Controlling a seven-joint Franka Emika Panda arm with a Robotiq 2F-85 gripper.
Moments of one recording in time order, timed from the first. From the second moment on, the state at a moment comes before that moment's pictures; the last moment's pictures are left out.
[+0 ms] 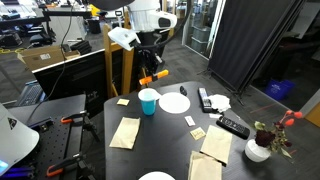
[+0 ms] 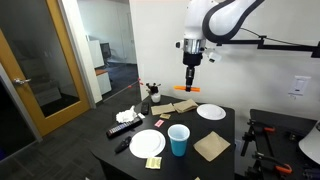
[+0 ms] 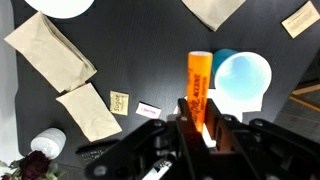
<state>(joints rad) -0.03 -0.05 0.02 -2.41 -0.03 2.46 -0.23</state>
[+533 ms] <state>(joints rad) -0.01 0.00 0.02 -2.41 0.16 2.48 -0.49</state>
